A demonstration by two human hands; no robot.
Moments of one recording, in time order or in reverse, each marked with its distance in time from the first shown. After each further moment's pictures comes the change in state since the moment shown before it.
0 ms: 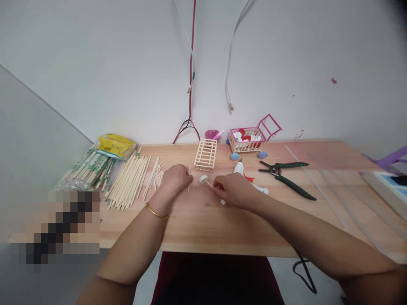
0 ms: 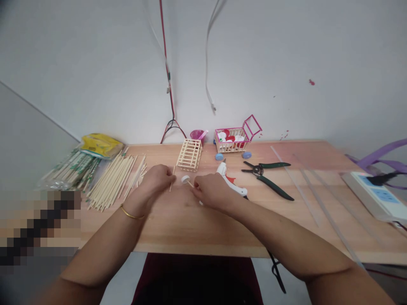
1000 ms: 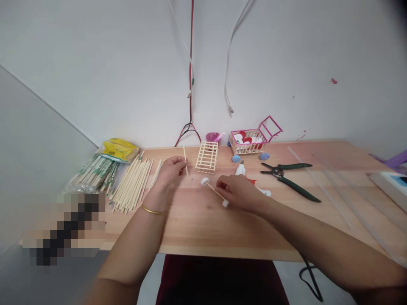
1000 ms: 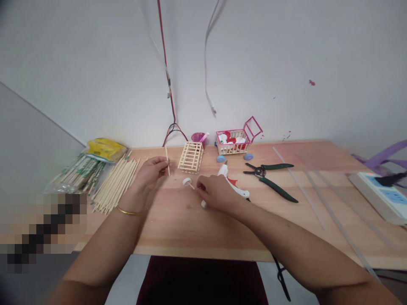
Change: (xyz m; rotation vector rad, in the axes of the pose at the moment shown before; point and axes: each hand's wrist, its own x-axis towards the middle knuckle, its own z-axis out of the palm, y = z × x) left_hand 0.013 -0.011 -0.010 -1.352 0.081 -0.075; right_hand -0.008 0.007 -0.002 0.184 0.051 -0.008
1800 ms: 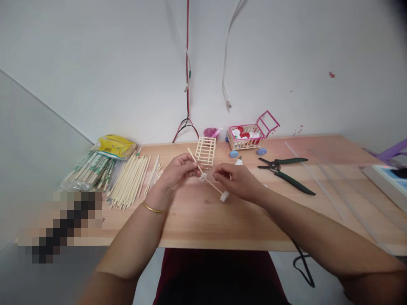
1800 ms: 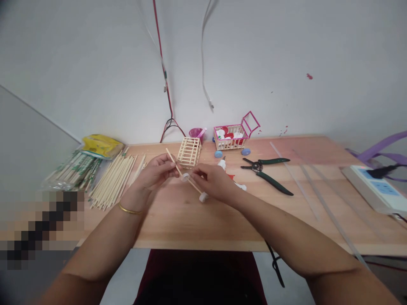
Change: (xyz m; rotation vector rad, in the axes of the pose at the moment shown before) left_hand -0.025 0.006 0.017 -0.250 -0.472 -0.007; right_hand 0.003 -0.005 -0.008 0.289 0.178 -0.048
